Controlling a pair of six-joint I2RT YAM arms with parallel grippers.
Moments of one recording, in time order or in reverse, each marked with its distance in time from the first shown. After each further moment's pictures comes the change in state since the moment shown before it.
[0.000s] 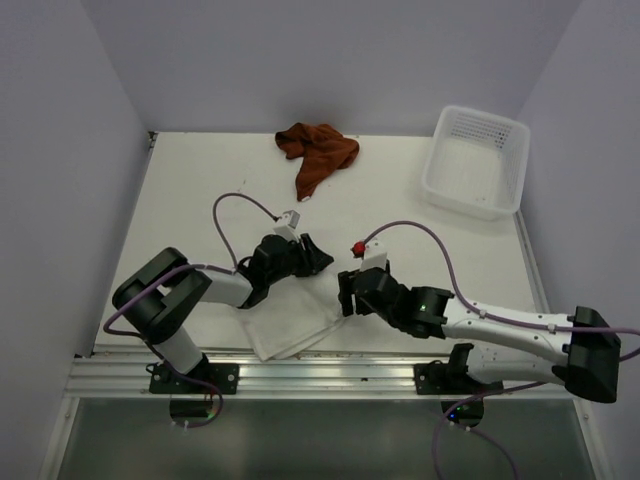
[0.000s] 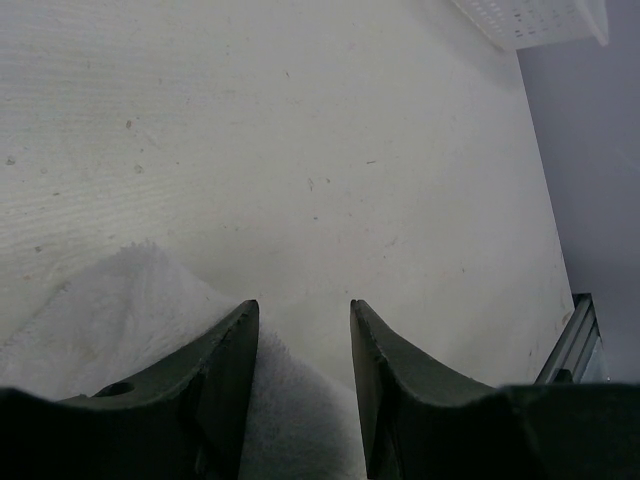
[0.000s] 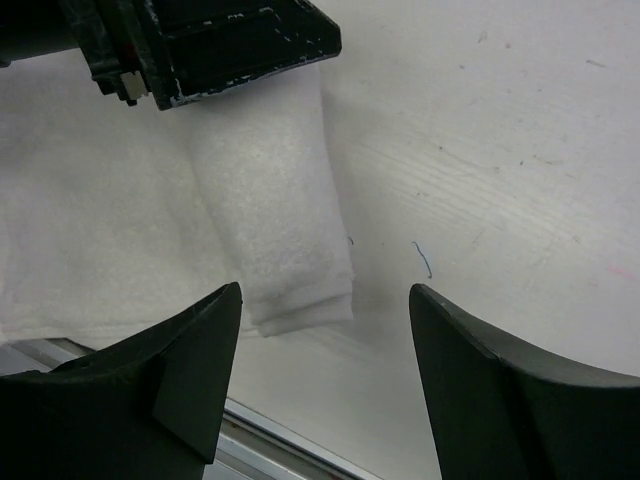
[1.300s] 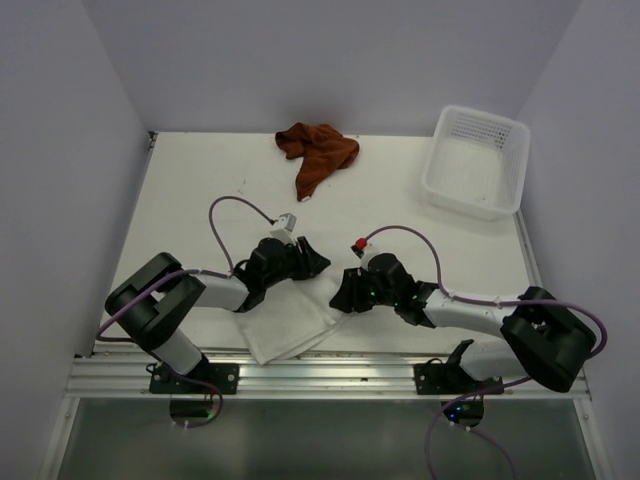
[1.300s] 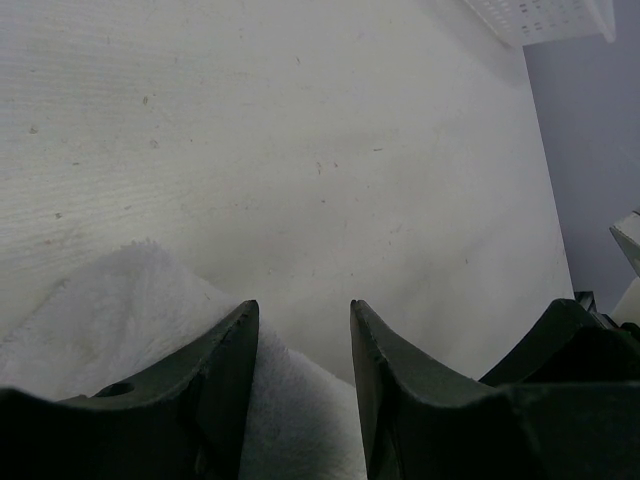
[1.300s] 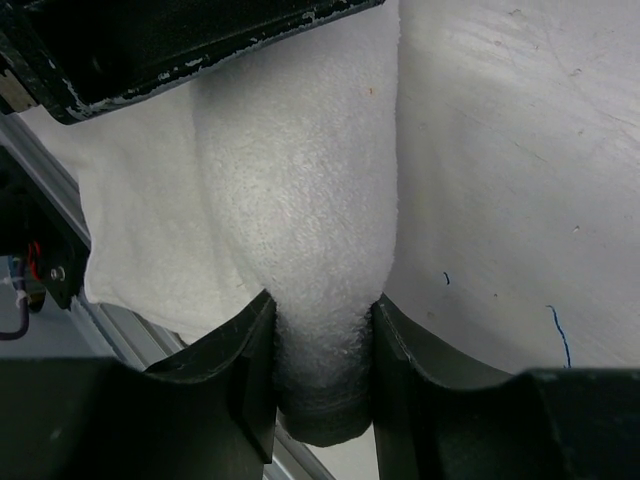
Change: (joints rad) left arm -0.003 -0.048 -0.042 -0.014 -0.015 -0.013; right arm -0.346 0.210 -0.258 0.595 -0.709 0.034
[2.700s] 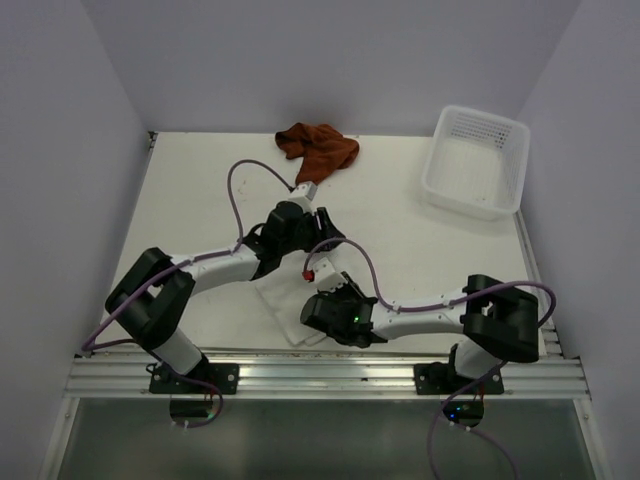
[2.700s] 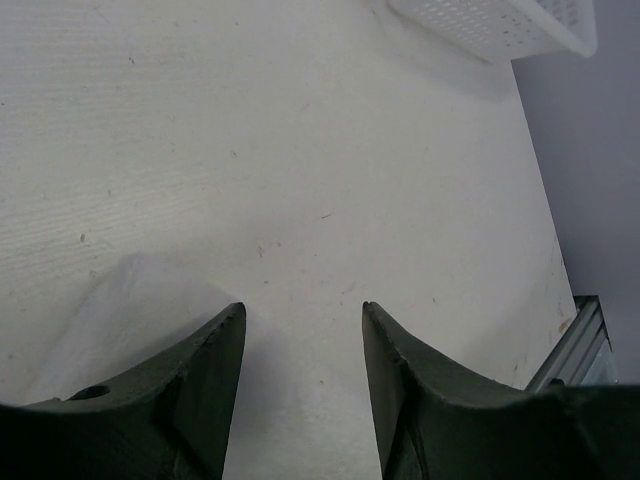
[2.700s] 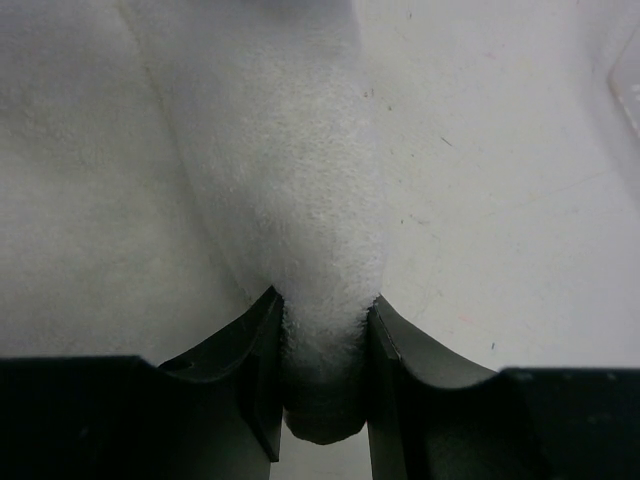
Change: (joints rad) left arm 0.008 -0.004 0.370 -0.420 0.024 0.112; right arm 0.453 0.248 0.343 -0.500 1.139 -0.242
